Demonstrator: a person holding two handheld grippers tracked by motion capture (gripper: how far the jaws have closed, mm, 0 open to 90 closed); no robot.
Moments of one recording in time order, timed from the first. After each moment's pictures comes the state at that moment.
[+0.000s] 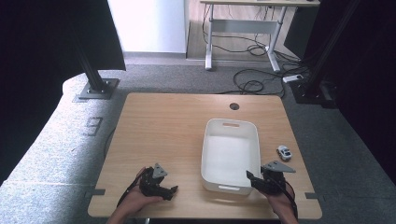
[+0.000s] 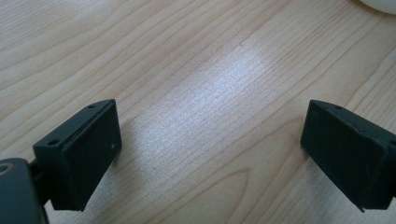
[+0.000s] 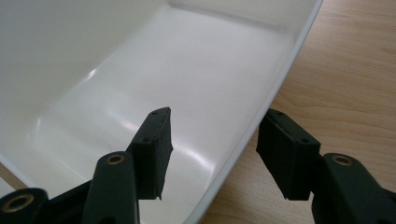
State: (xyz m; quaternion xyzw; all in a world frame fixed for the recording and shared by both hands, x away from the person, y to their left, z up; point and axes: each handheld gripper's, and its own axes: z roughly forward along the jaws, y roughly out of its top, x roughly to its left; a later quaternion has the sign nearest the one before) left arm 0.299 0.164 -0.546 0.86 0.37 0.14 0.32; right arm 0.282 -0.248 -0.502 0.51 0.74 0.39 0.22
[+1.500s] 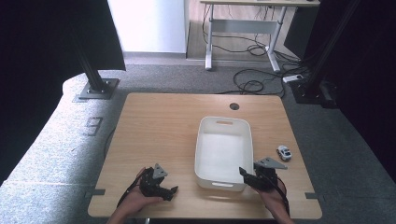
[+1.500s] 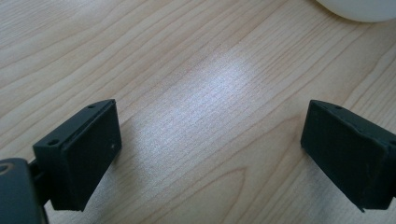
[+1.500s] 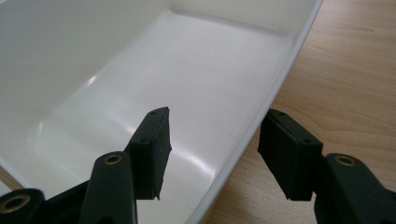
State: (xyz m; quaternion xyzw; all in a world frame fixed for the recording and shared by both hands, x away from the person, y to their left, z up) left arm 0.298 0.163 -0.546 0.86 0.37 0.14 0.32; right arm 0.295 -0.228 -0.505 0.50 0.74 0.40 0.21
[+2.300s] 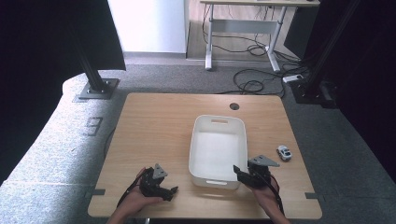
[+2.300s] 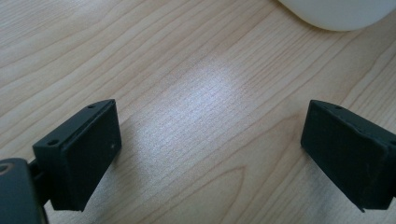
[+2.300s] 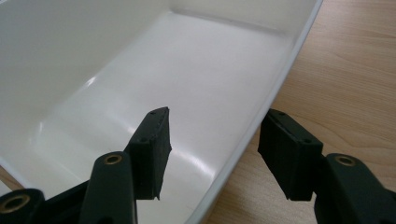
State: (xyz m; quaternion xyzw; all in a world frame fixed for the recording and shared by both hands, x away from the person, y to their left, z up) left arm 0.297 0.163 -0.546 0.86 0.37 0.14 0.32; right arm 0.303 -0.208 -0.505 0.50 0.74 0.40 0.21
